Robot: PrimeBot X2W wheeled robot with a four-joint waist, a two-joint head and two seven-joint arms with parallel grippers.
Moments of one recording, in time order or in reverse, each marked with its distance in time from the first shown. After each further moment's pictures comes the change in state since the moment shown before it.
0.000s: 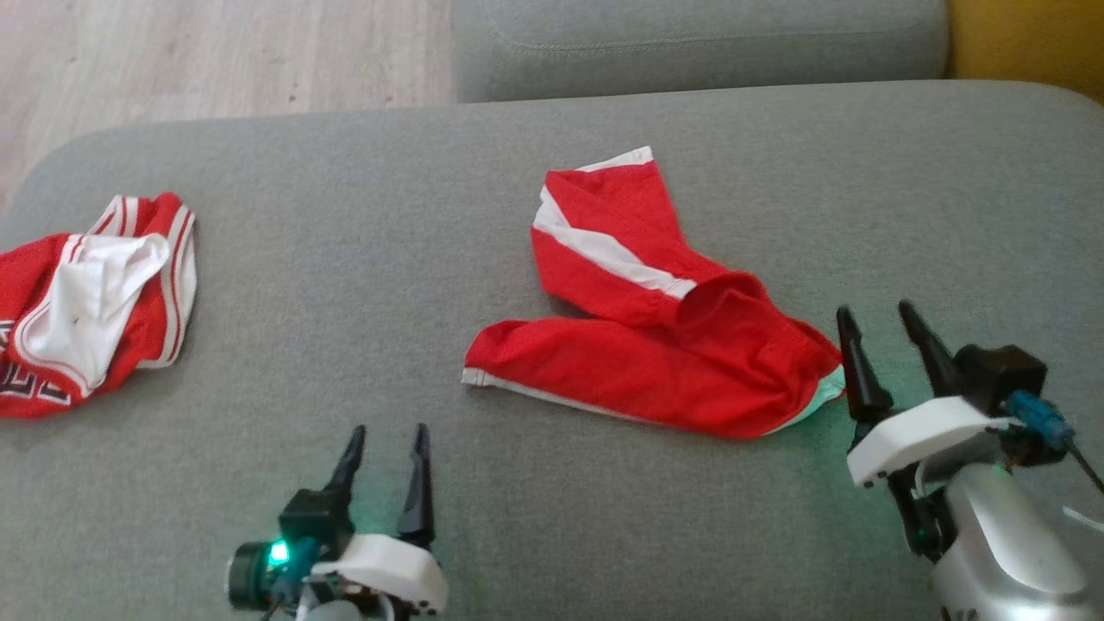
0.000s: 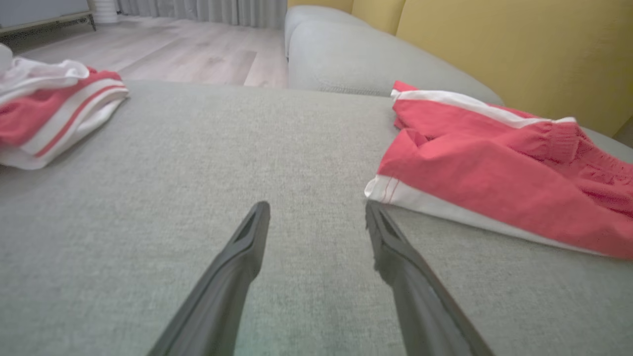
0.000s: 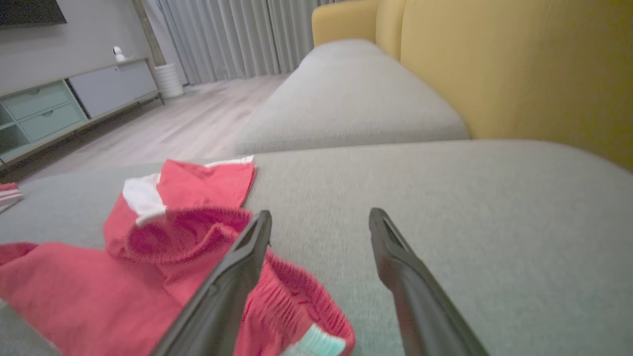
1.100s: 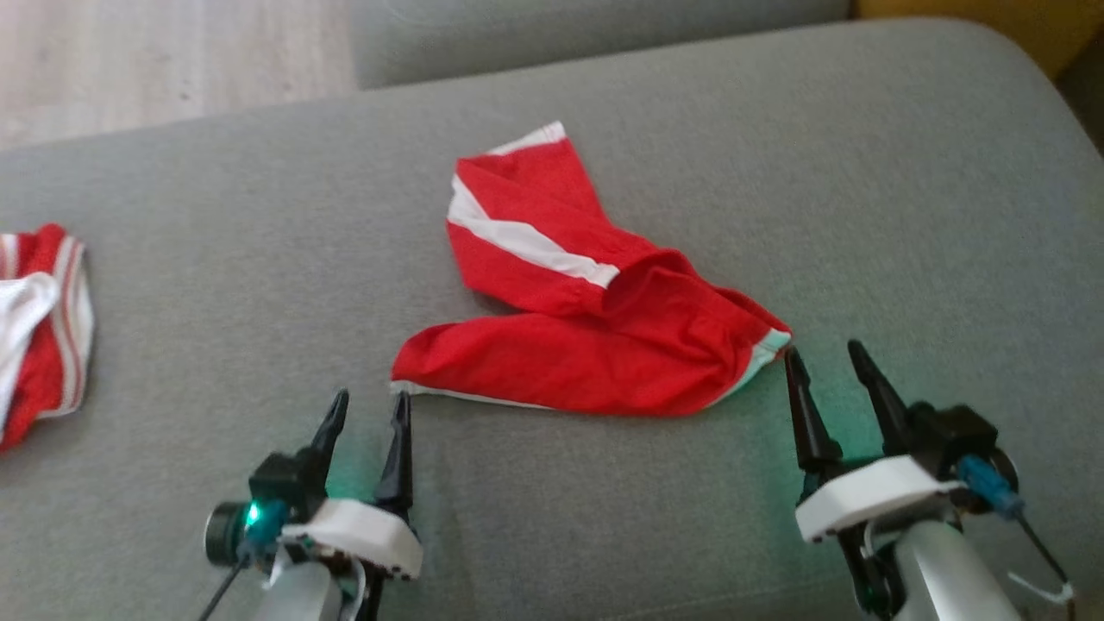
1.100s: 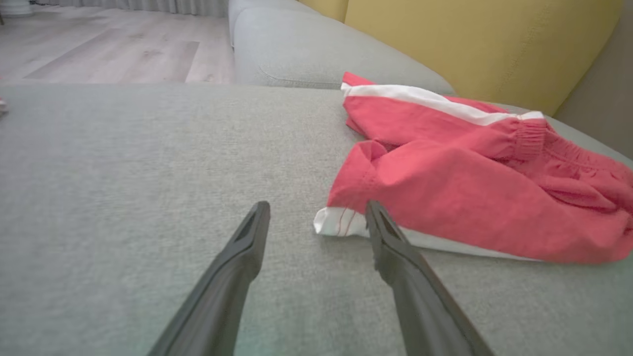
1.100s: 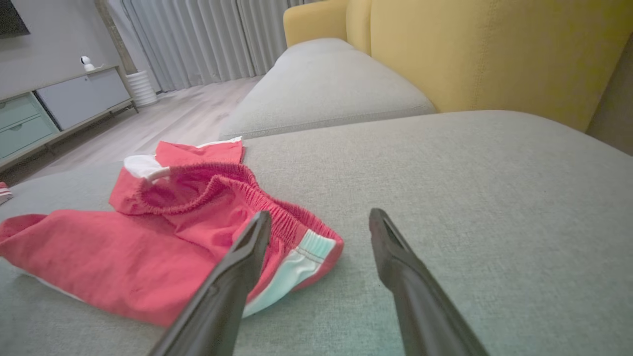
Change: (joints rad) left arm -0.060 -0.001 0.119 0.056 0.072 -0.129 0.000; right arm 0.189 0.143 -0.092 -0.246 -0.171 0.000 0.000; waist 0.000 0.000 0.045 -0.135
